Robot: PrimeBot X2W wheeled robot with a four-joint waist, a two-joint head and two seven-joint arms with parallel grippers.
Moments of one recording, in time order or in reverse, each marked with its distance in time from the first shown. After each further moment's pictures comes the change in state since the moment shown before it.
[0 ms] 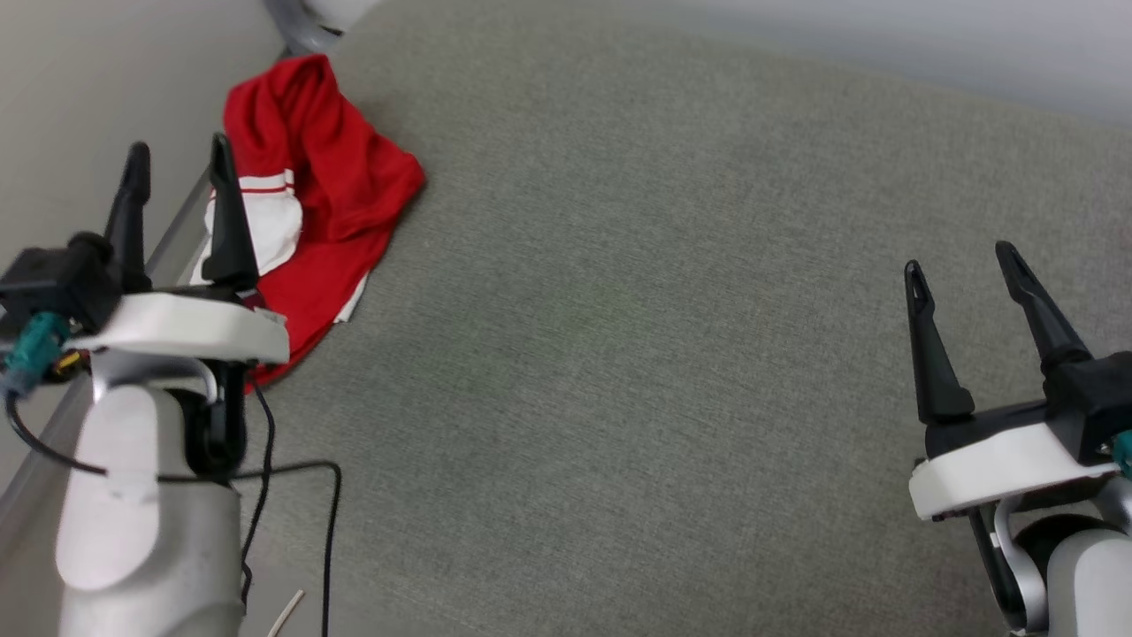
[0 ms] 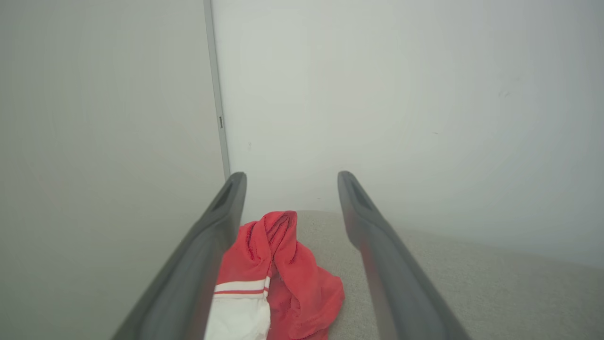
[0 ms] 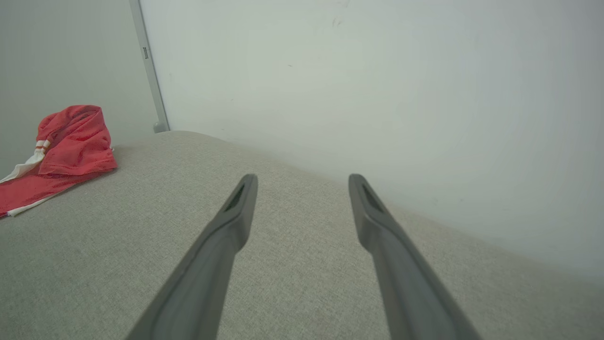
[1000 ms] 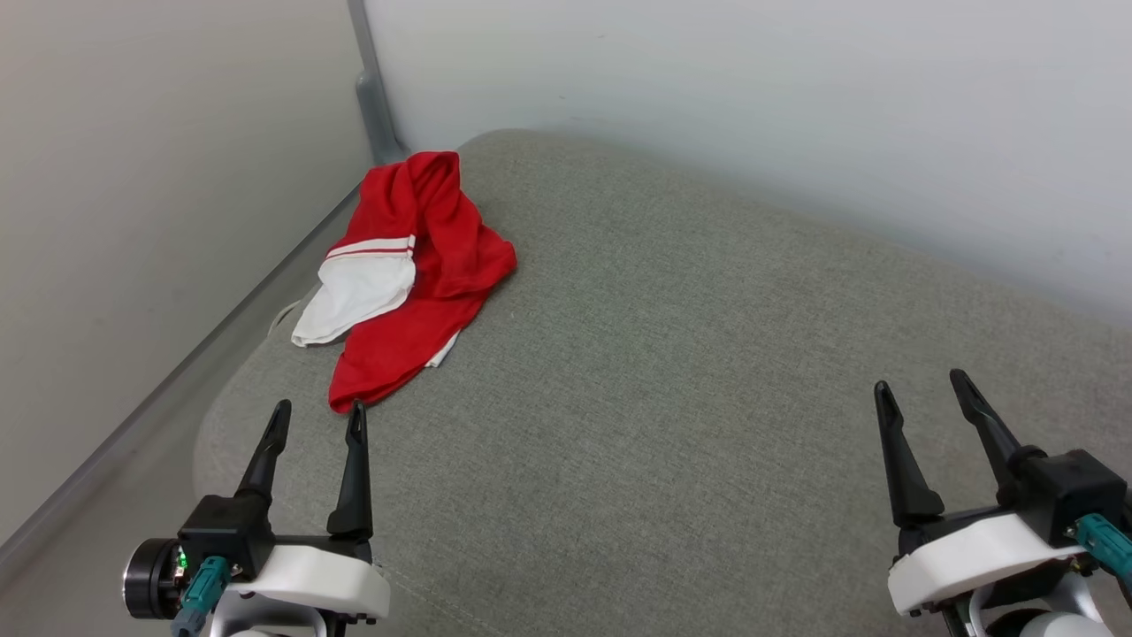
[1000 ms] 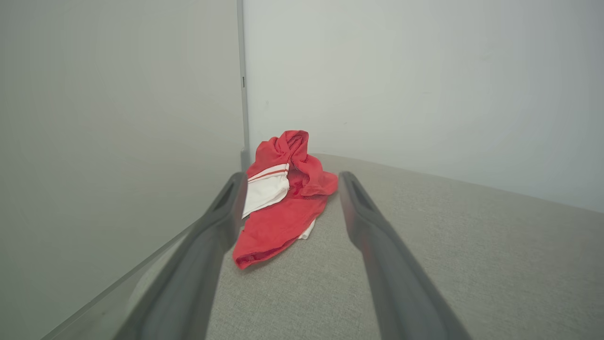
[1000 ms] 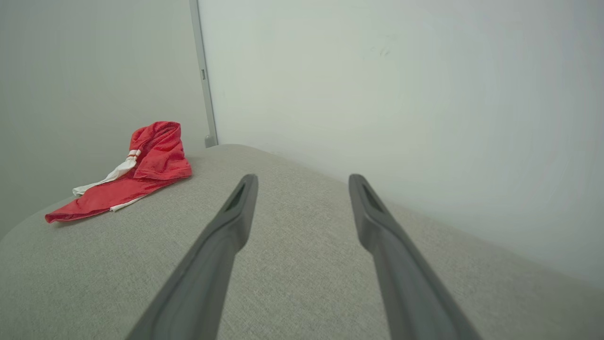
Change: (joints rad) left arm 0.442 -0.066 -0.119 -0.168 0.103 0.036 0.000; right arm 0.147 -0.001 -0.009 0.130 0.120 0.000 -0.087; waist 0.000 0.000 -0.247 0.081
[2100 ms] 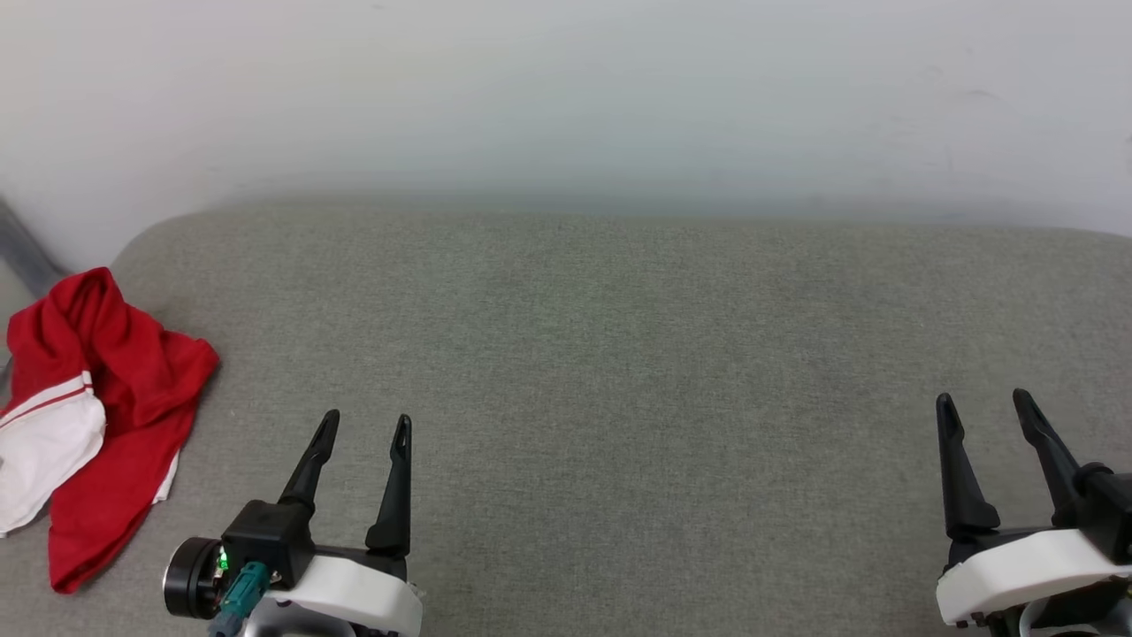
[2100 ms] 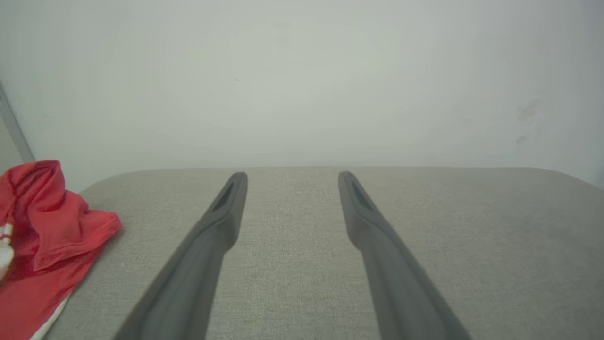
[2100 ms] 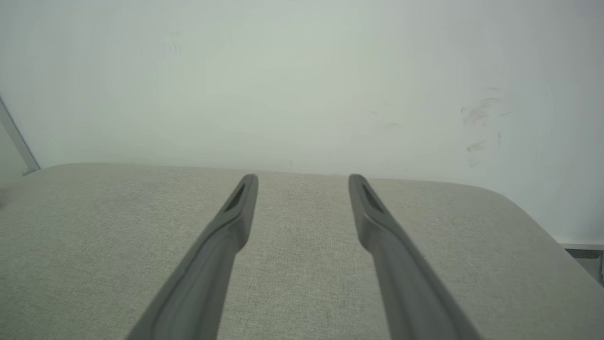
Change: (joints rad) left arm 0.017 0.033 -0.098 -0.014 -0.049 0.014 0.019; right arm 0.027 0.000 -0.086 -0.013 0.037 0.000 0.013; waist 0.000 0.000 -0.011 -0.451
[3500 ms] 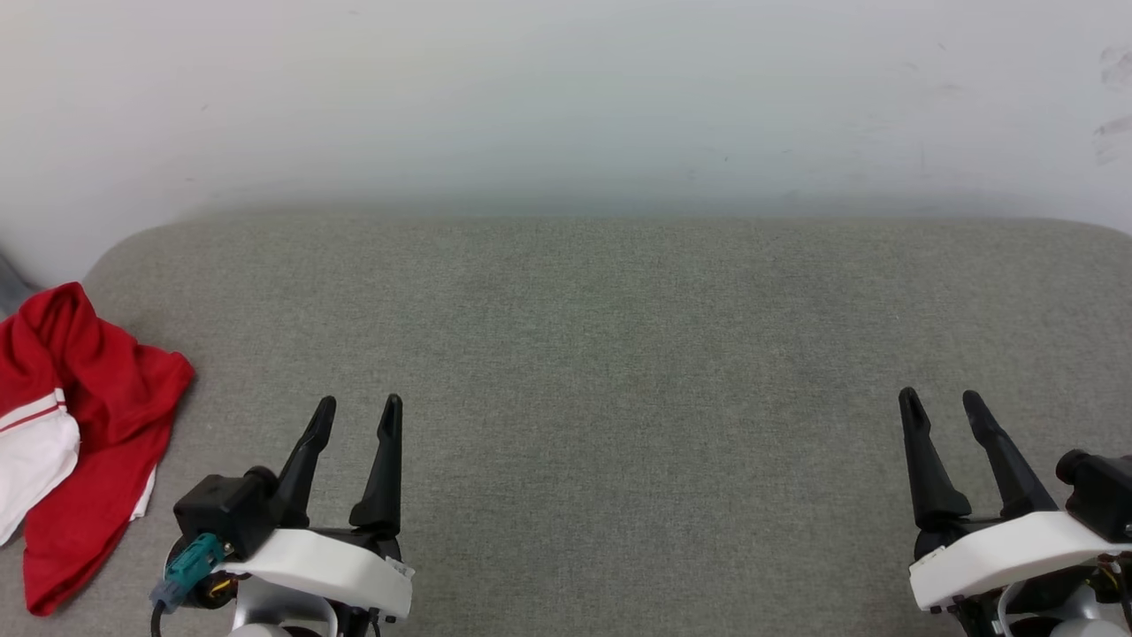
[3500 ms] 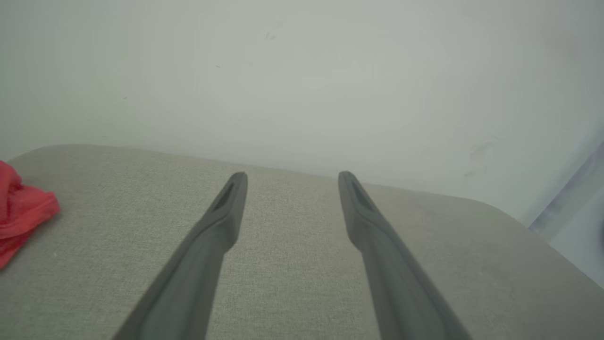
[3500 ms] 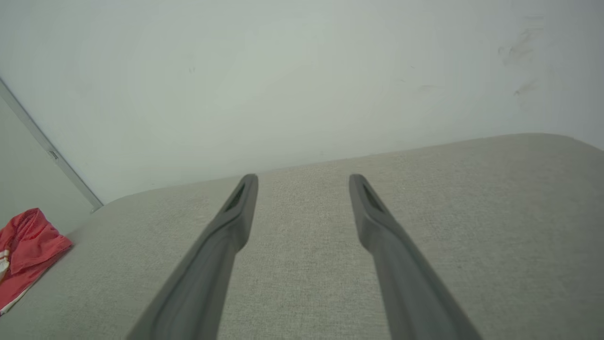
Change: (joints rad) left arm -0.019 0.042 -0.024 -0.055 -0.263 0.005 0.090; right arm -0.043 0.000 0.055 0.081 0.259 0.000 0.026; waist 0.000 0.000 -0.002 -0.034
